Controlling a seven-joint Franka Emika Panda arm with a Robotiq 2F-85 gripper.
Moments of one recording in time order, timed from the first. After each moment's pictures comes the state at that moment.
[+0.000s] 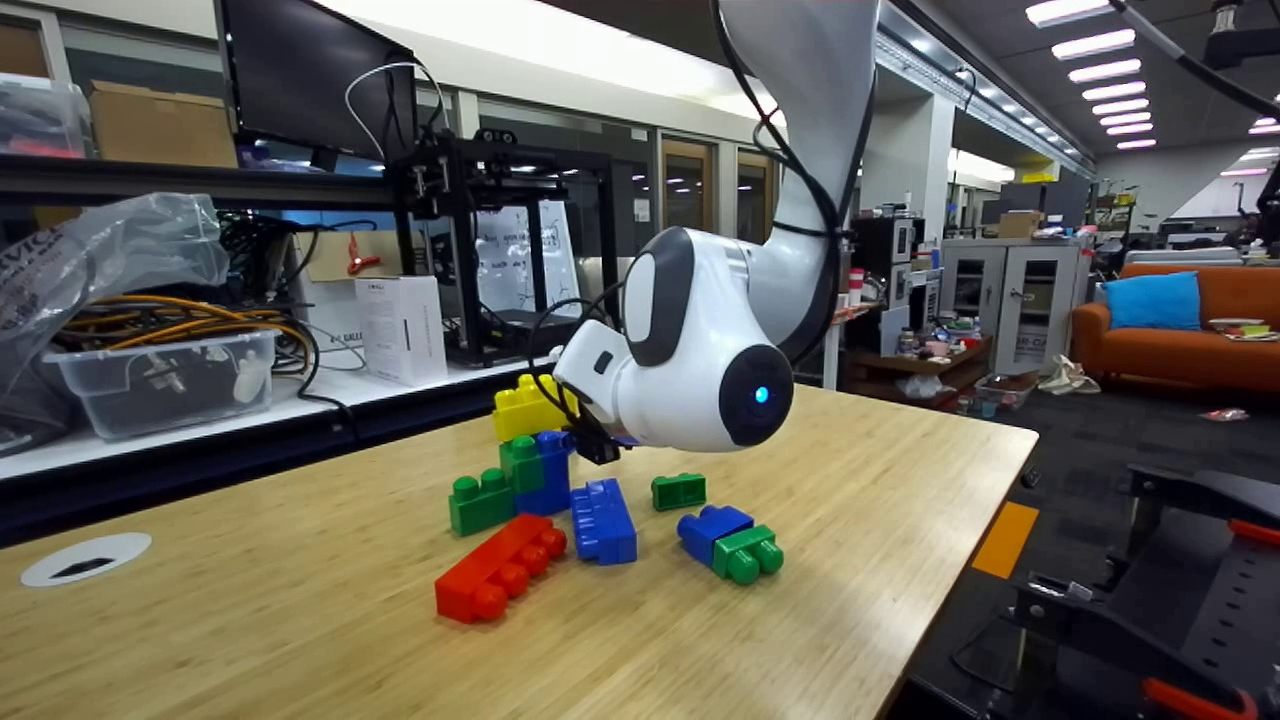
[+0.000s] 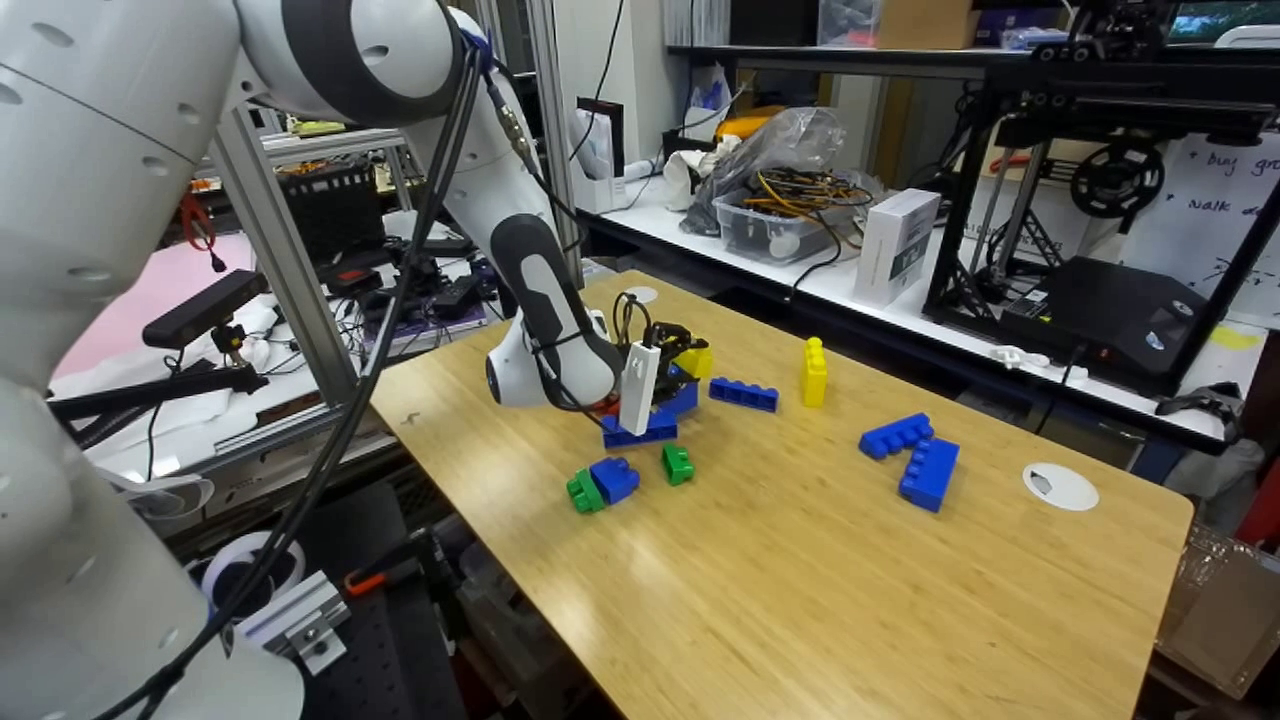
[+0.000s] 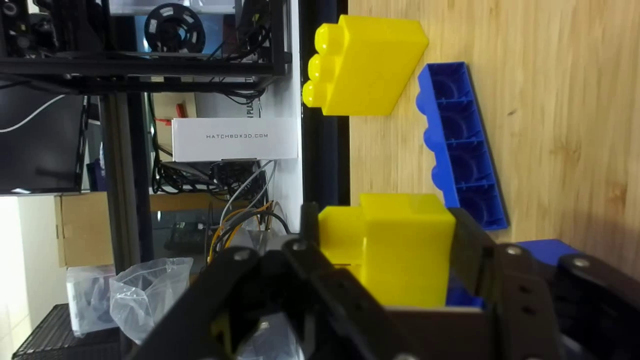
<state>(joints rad) 0.36 0.79 0.08 -2.02 -2.60 2.11 1.32</state>
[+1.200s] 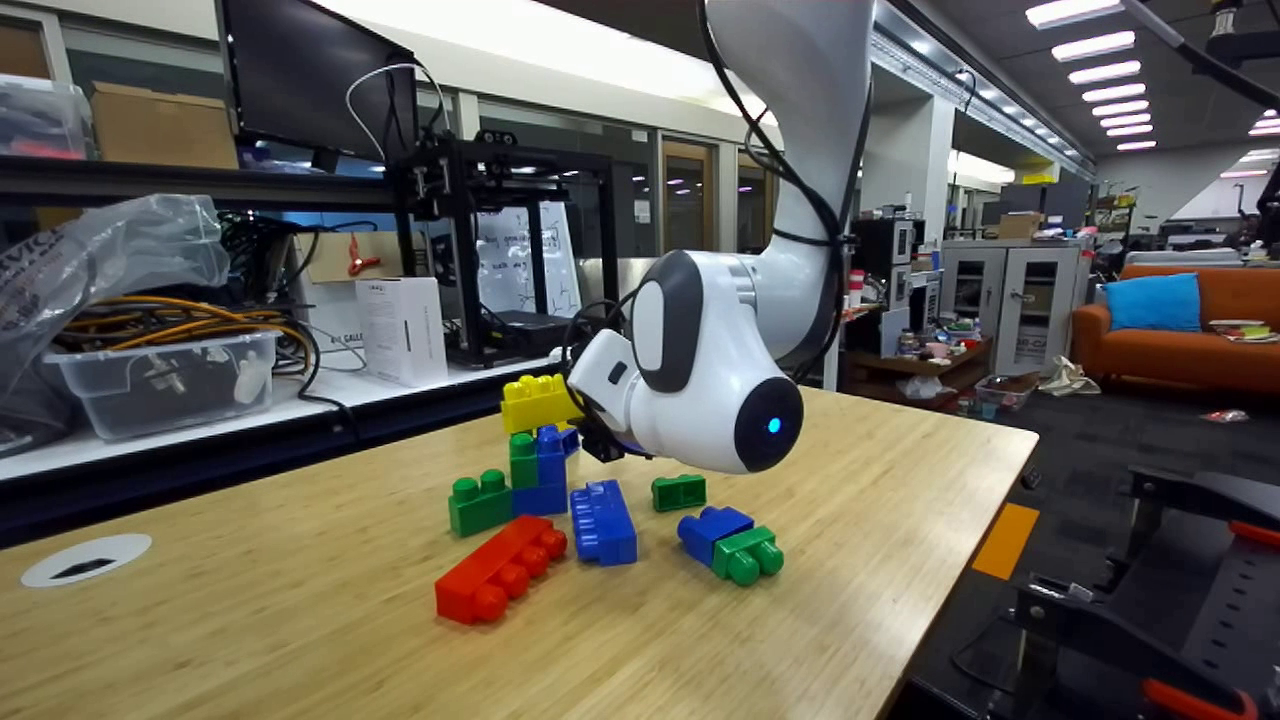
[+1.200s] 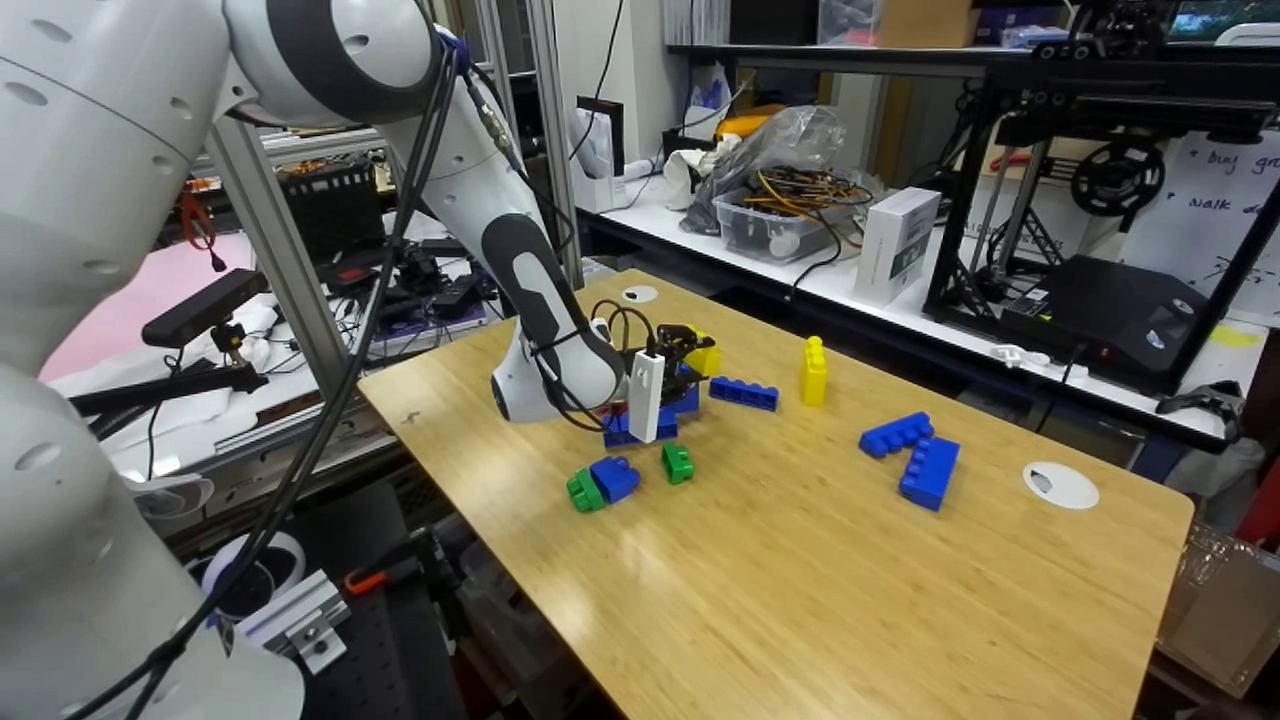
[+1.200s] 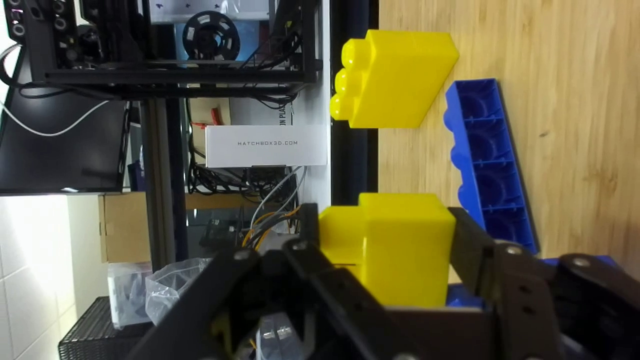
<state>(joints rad) 0.52 0.82 -0.08 -2.02 -2.59 2.04 1.45</state>
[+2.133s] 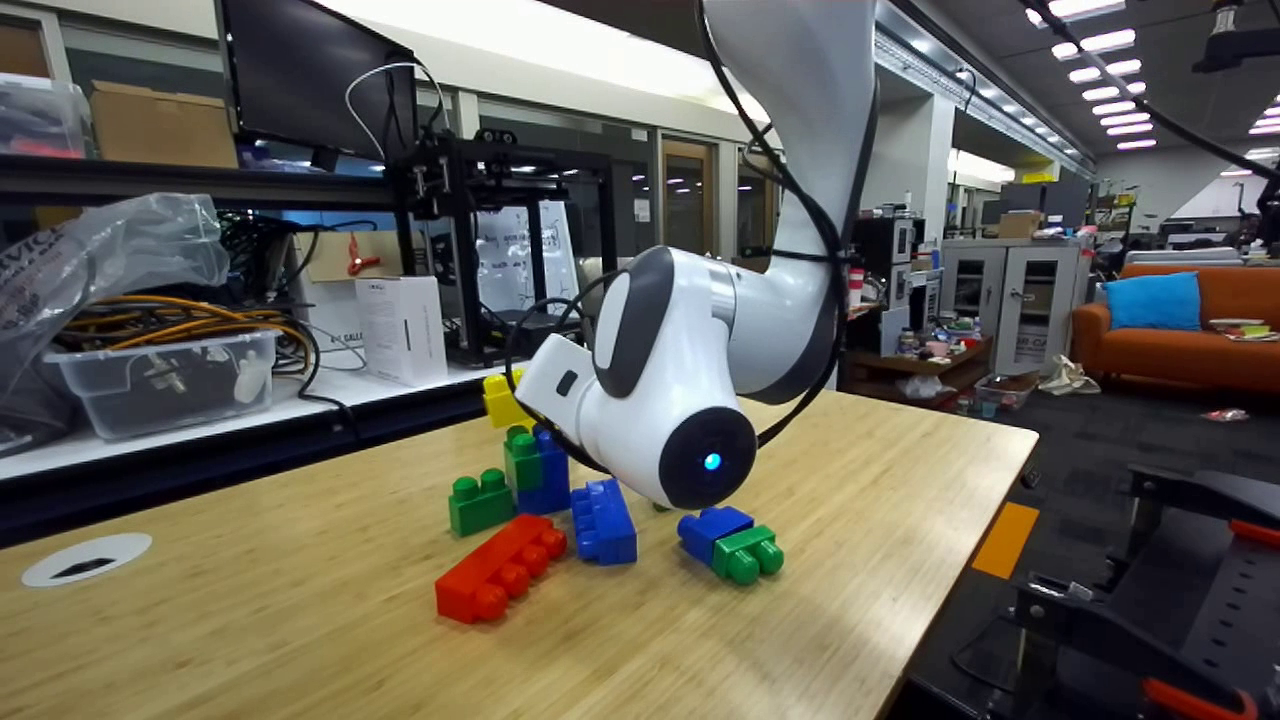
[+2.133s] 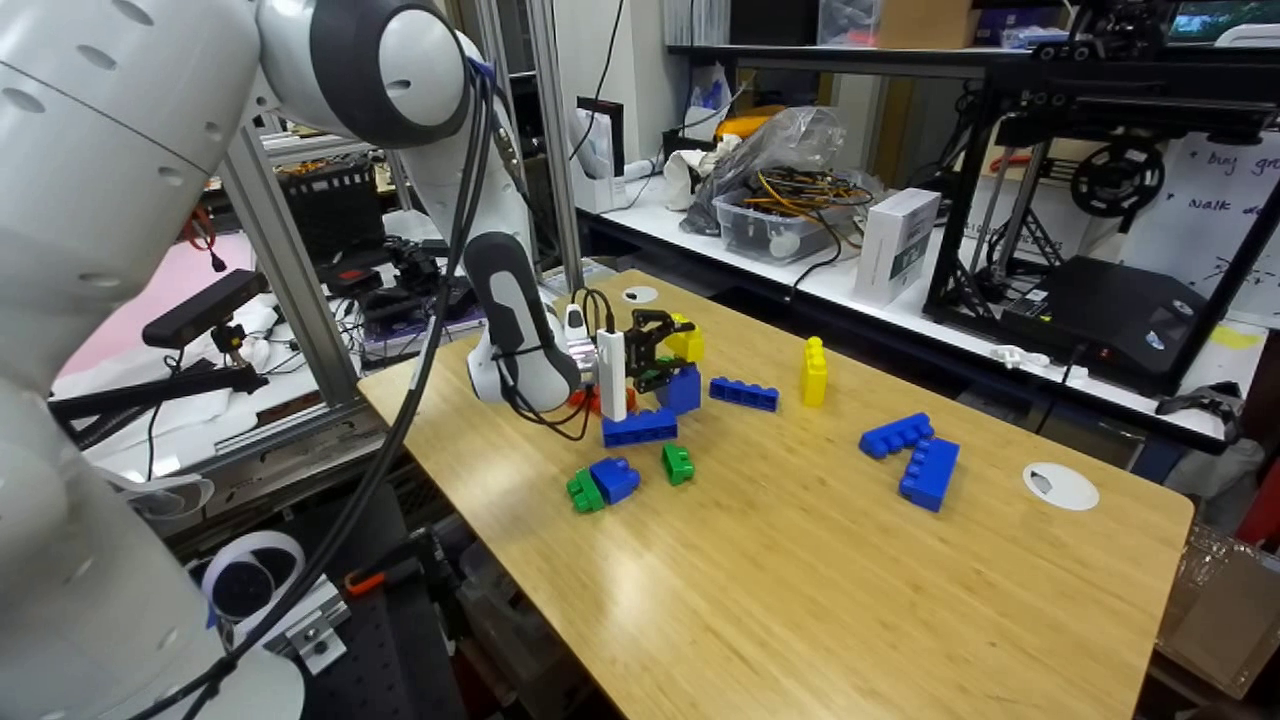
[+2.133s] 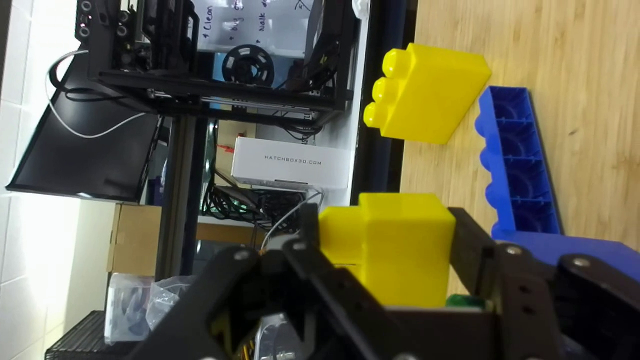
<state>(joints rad) 0.35 0.84 0.21 -2.02 -2.45 1.82 1.13</state>
